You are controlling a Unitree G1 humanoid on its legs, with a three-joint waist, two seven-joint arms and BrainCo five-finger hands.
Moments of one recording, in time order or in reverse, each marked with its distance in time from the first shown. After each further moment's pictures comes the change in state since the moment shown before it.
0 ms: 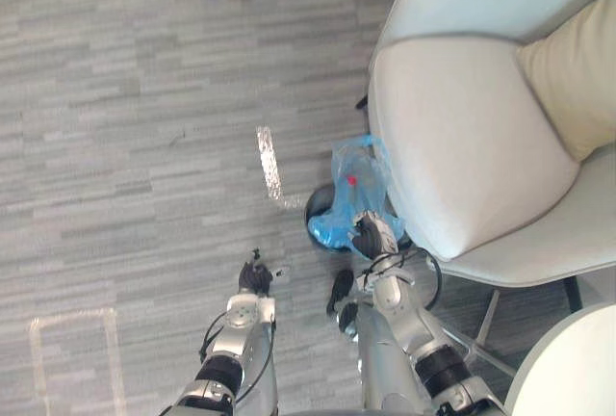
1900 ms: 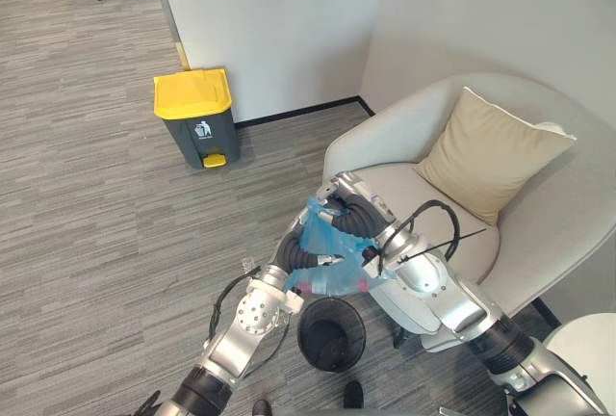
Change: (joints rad) left arm 0.068 0.155 -0.352 -0.730 0.204 -0.105 -0.062; right arm -0.218 -0.381 0.264 -0.406 0.326 -0.238 0.186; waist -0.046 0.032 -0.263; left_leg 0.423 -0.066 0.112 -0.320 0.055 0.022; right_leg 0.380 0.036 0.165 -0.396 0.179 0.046
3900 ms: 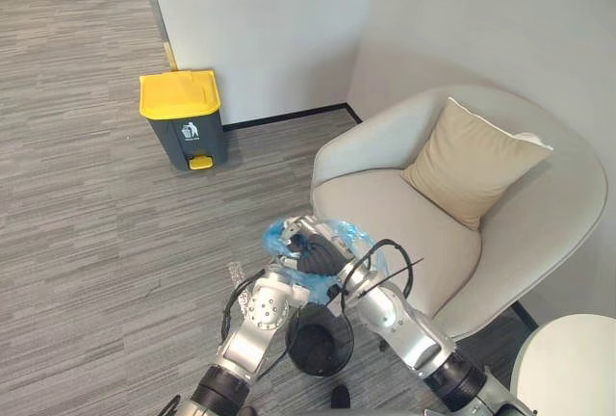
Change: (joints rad) left arm 0.049 -0.127 0.119 0.005 -0.066 0.060 0.086; right arm 0.208 0.171 -0.048 0.080 -0.190 0.010 -0.015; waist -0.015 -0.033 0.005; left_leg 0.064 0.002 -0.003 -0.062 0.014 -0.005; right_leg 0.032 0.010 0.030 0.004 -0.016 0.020
